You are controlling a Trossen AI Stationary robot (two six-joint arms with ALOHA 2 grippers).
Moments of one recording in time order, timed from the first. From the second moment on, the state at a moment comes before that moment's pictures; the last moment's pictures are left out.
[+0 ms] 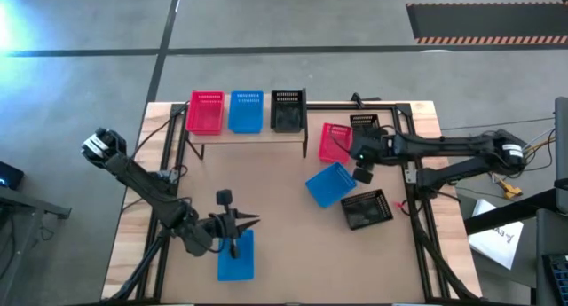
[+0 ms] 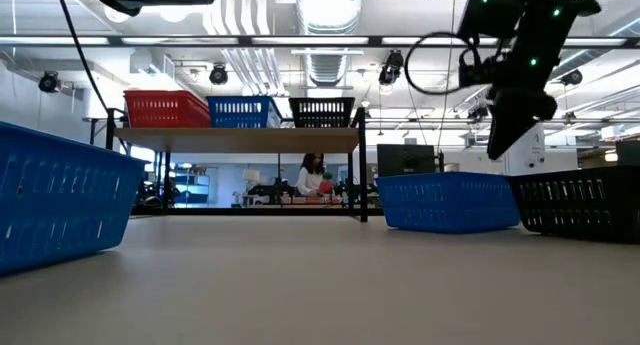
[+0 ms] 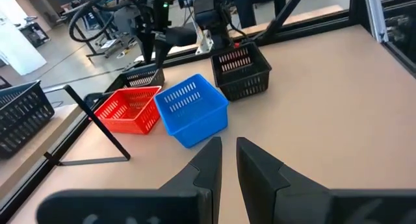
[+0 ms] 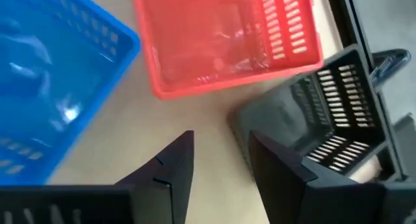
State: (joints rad) left arm -0.72 1.35 0.75 0.15 -0.93 -0.12; right arm -0.19 1.17 0.77 -0.83 0.36 0.06
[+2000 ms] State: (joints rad) left arm -0.72 1.35 0.74 0.16 -0.86 -0.13; right arm -0.12 1.72 1.78 -0.82 0.29 -0.34
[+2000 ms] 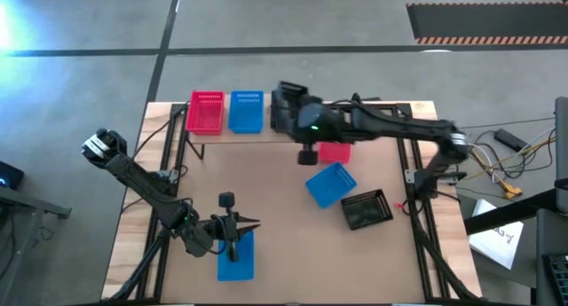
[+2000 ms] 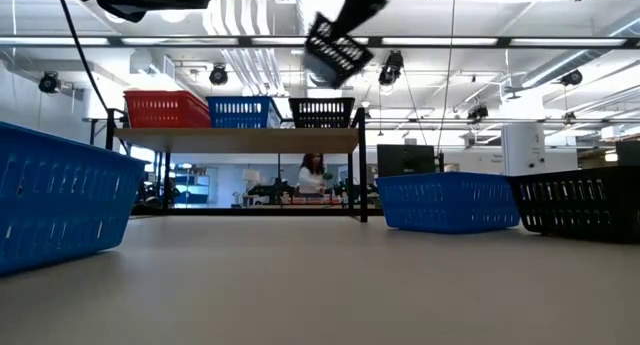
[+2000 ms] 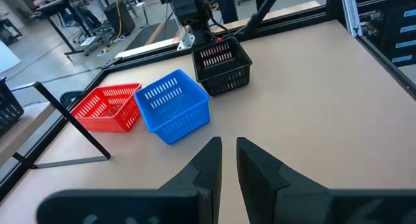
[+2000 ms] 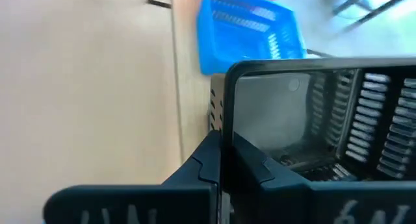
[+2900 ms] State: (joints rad) left arm -0.73 1.35 0.73 0.16 -0.86 -0.13; right arm -0.23 2.06 2.21 -1.15 0.29 -0.31
